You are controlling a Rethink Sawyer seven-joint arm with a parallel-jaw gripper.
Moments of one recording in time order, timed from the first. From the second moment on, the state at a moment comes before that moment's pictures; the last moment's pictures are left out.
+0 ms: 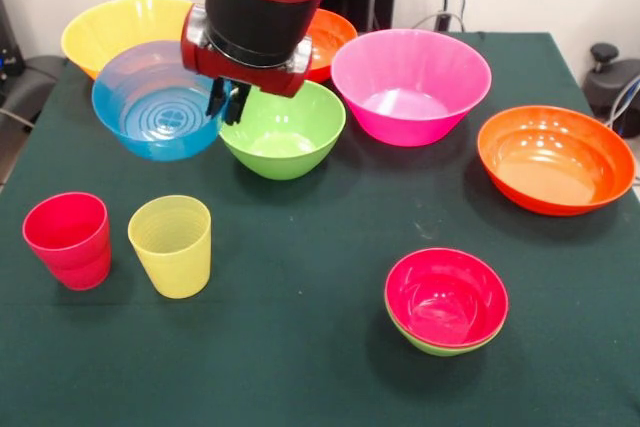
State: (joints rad) arm -0.30 -0.47 0.13 1.08 -0.48 1.19 1.81
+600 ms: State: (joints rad) arm -0.23 -0.39 0.12 1.02 -0.42 1.18 1.82
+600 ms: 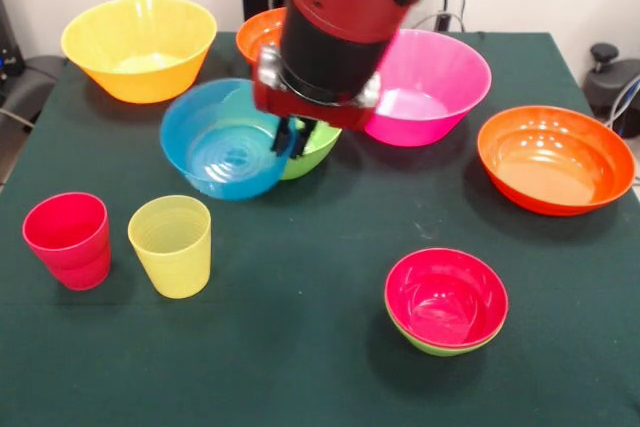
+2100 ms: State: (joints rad) arm -0.05 -0.17 0.07 0.86 -0.29 1.15 2.03
